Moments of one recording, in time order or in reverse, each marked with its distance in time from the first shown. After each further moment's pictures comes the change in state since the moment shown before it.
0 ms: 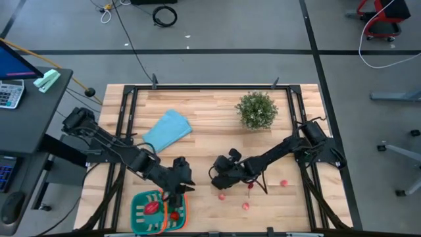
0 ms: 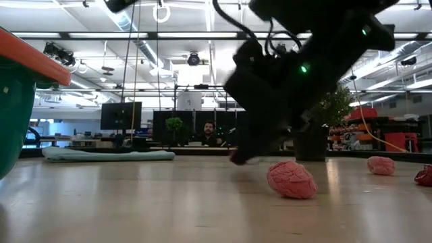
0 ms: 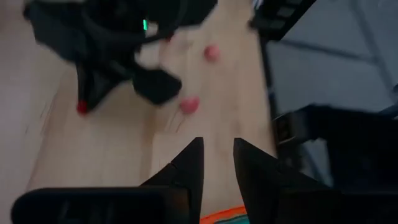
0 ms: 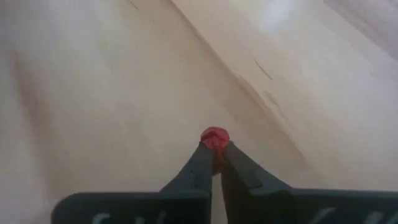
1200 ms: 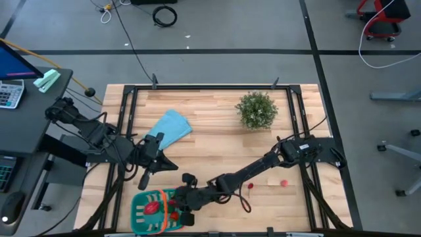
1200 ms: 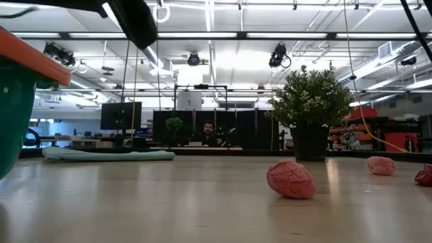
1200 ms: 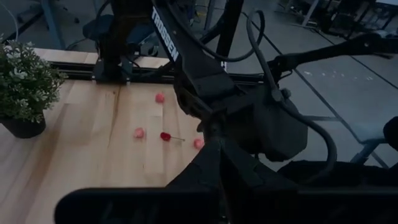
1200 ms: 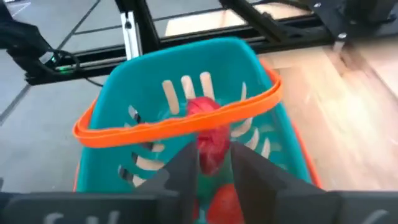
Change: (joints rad) left arm -0.004 -0.397 0.001 0.001 -0.083 0.235; right arm 0.057 0.379 0.873 0.002 -0.318 -0.411
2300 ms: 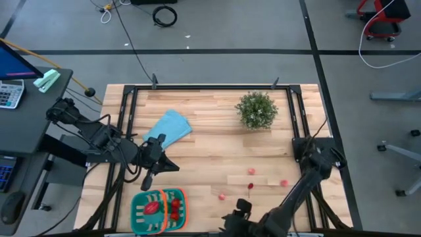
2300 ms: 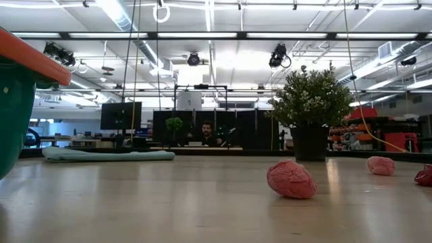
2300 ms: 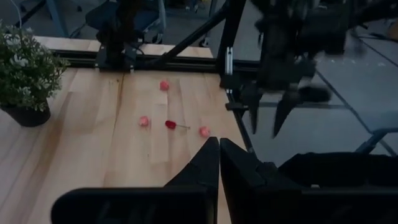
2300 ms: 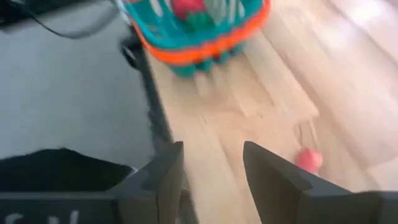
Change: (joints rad) left arm 0.001 0.024 0.000 -0.034 -0.003 0.000; right arm 0.407 -0.171 0.000 -0.756 0.429 0.704
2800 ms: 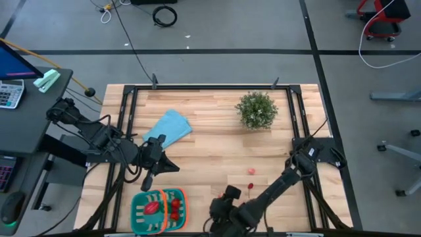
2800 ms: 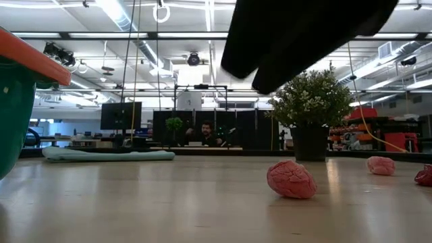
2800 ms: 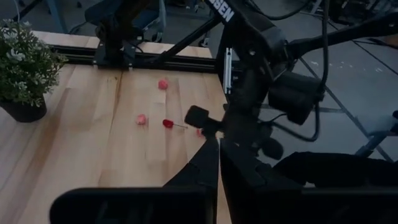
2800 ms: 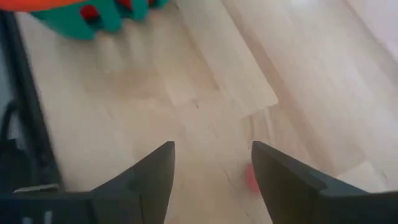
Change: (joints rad) left arm -0.001 0.005 0.000 0.002 0.000 -0.032; right arm -0.148 0.126 -0.017 -0.075 -0.095 -0.046
